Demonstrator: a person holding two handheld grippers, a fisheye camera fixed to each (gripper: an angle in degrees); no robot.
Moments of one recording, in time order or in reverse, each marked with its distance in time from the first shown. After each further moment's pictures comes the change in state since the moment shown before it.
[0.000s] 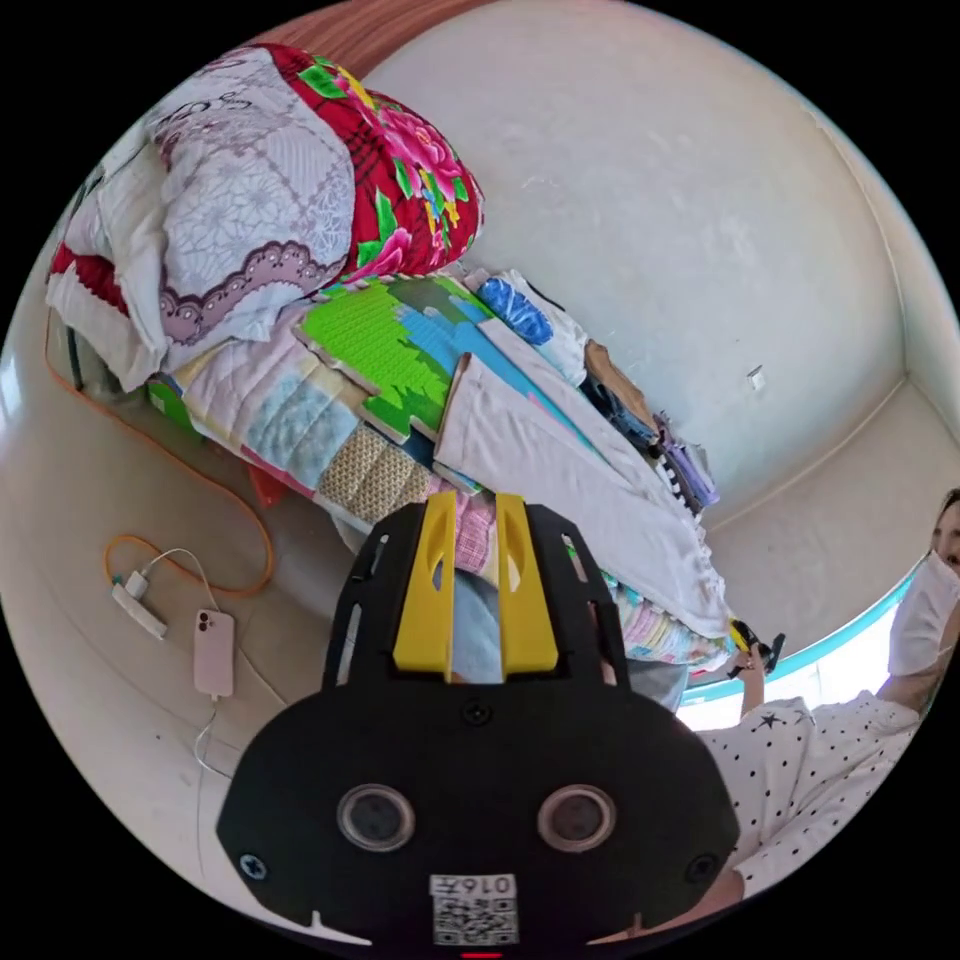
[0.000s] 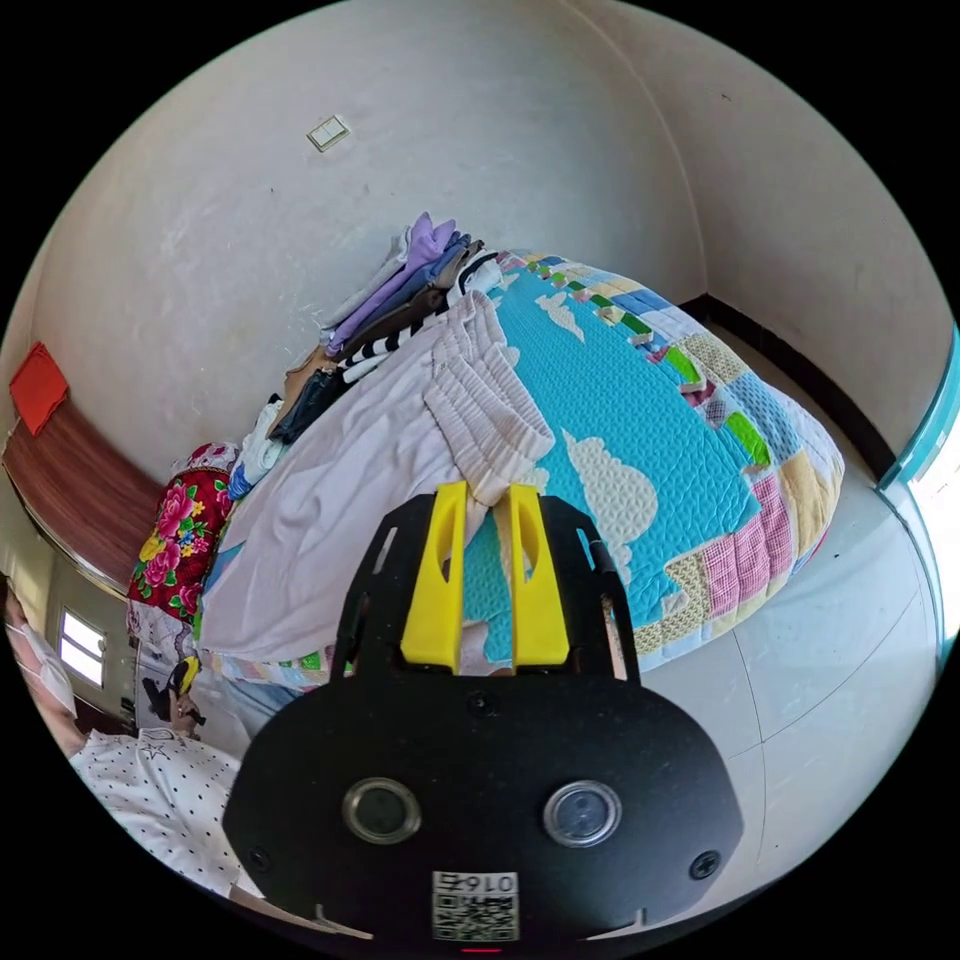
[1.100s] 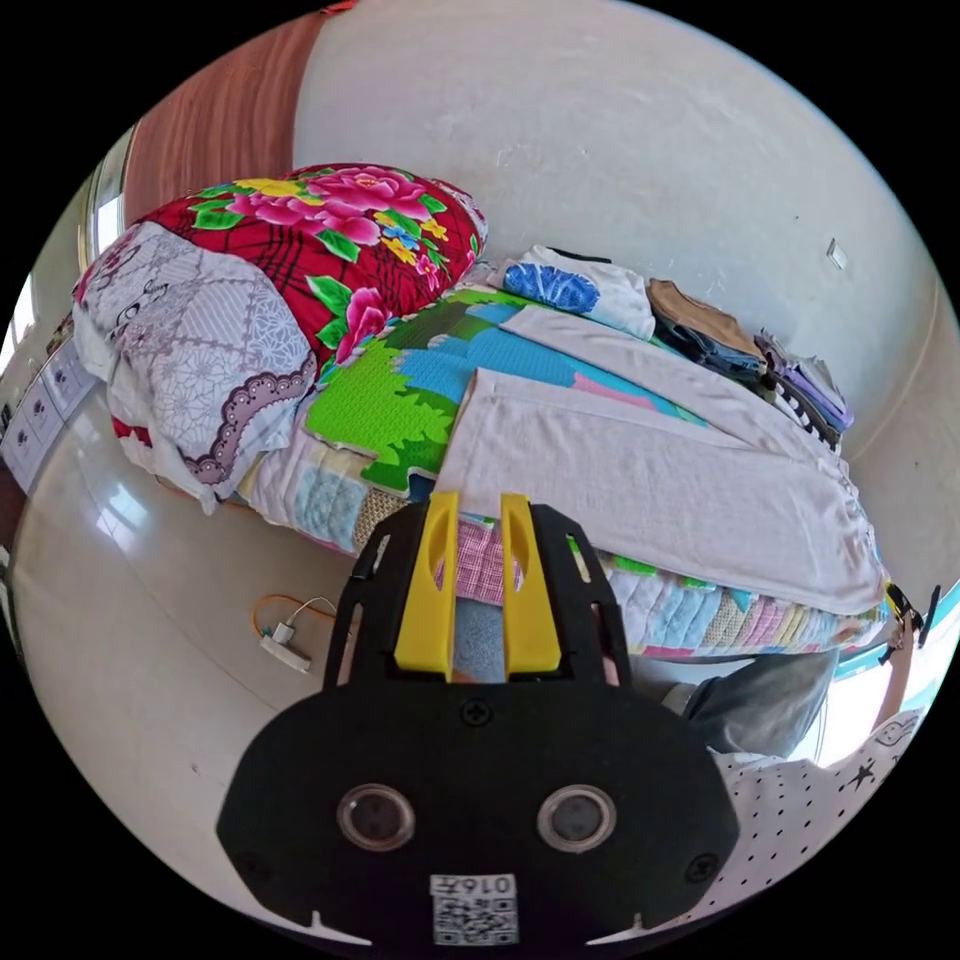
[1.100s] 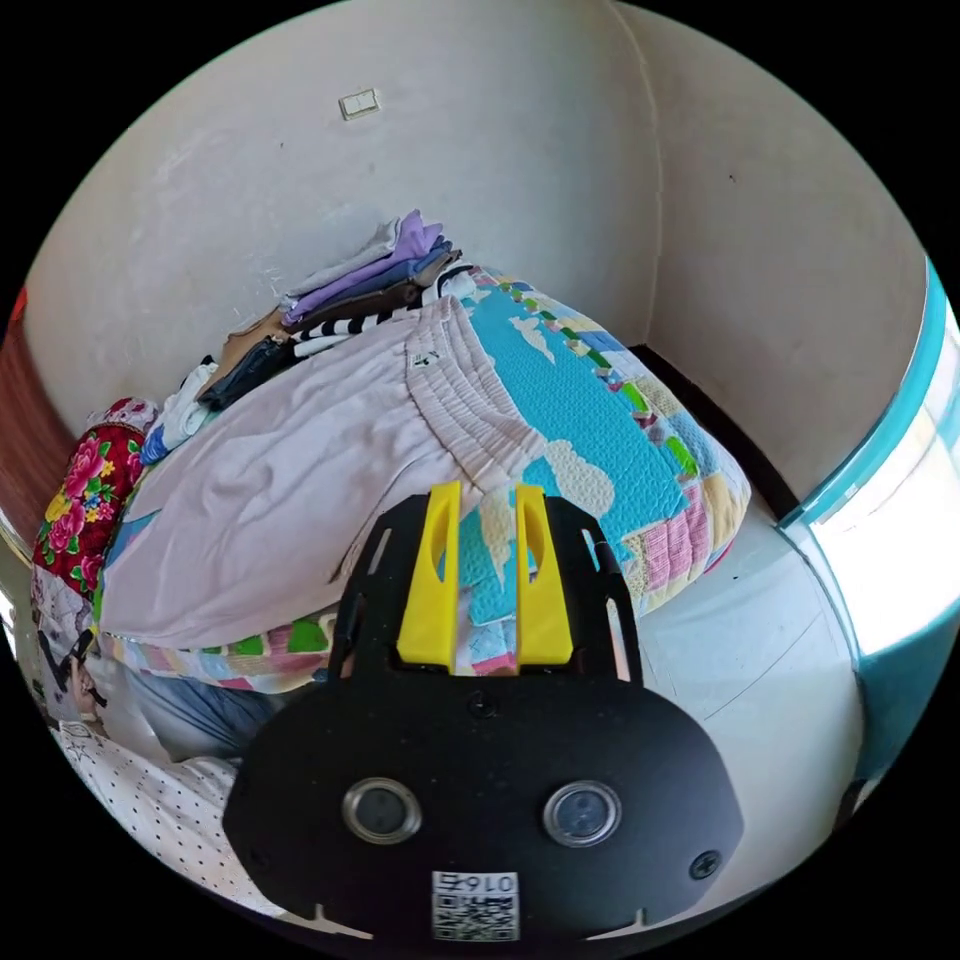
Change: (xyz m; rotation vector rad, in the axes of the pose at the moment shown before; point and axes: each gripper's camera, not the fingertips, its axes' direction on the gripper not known) left arm 0.149 0.033 0.051 -0.002 -0.468 0.241; right arm -0.151 0.096 0.023 0.059 0.356 -0.130
